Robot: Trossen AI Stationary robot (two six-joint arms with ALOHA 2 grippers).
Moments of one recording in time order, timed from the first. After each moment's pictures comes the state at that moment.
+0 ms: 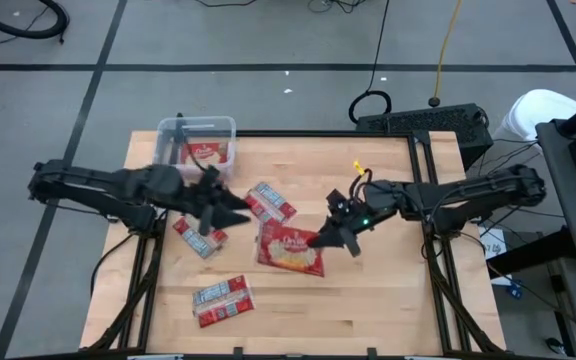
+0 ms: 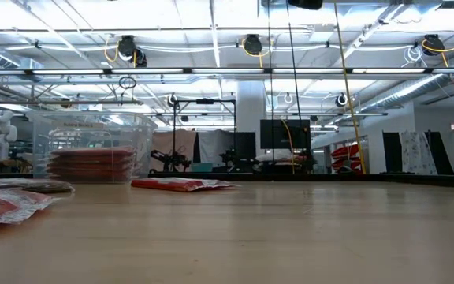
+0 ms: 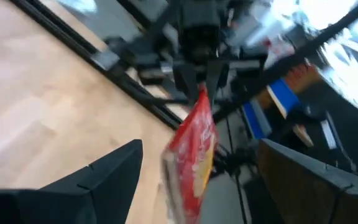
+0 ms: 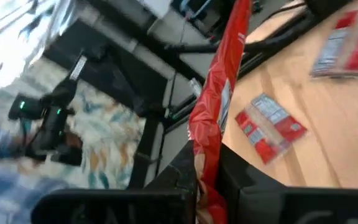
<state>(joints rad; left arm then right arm) -0.16 0.98 0.98 -0.17 0.00 -0.79 0.13 1.27 1.01 0.04 -0.31 0.87</state>
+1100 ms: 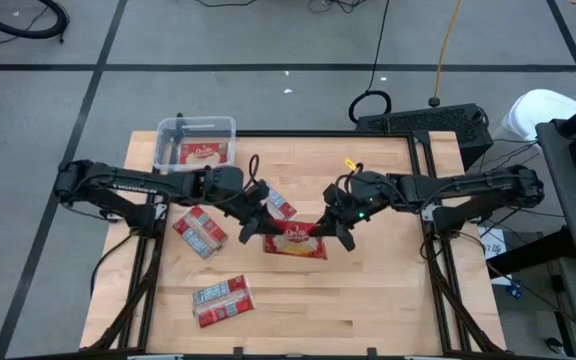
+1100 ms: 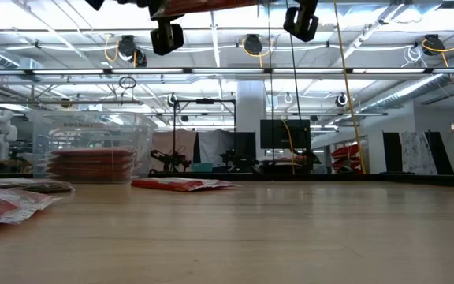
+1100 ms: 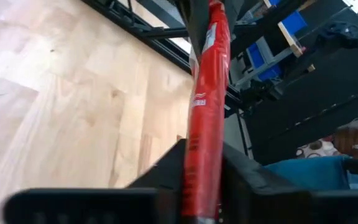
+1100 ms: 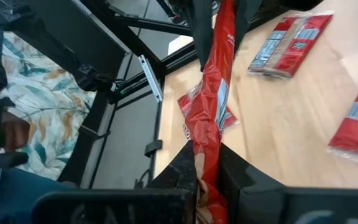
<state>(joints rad) 0.00 1.34 0.98 -0.03 0.42 -0.63 0.03 1.29 1.02 -0.15 -0.34 0.58</state>
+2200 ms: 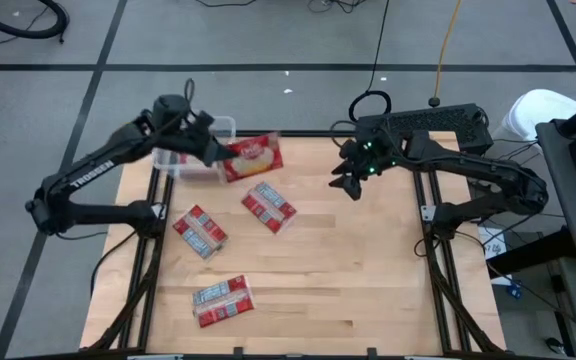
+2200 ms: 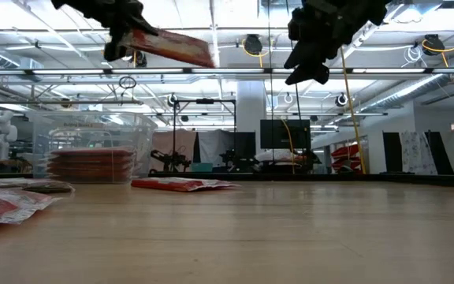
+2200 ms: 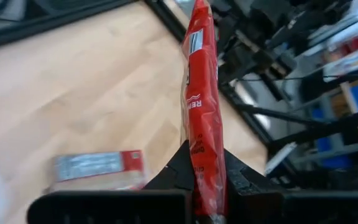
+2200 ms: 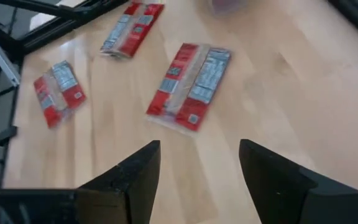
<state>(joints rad) 0.67 1.05 1.08 -0.59 0.59 -0.49 -0.42 1.24 1.02 -0.53 -0.35 0.14</state>
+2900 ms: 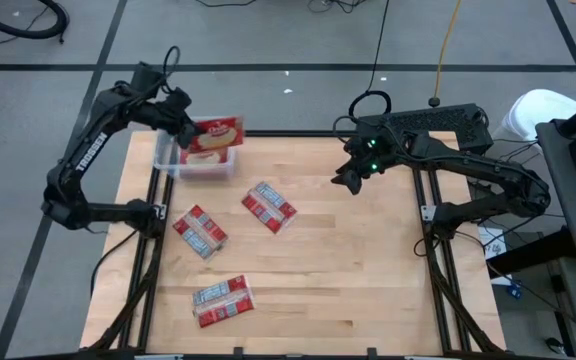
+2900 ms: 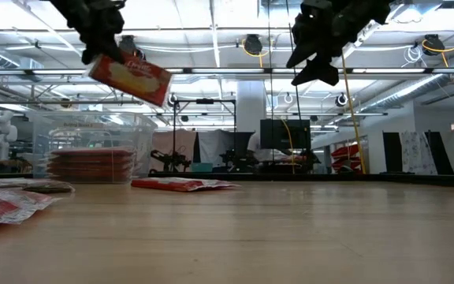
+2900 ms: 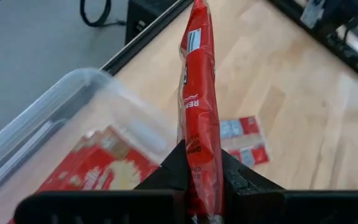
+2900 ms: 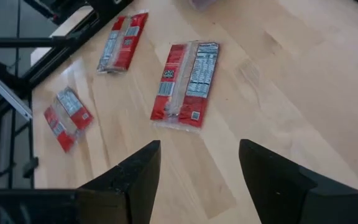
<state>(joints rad) 1.11 1.19 1.35 -1.13 0.58 0.25 -0.44 1.22 1.02 -0.56 -0.35 0.33</state>
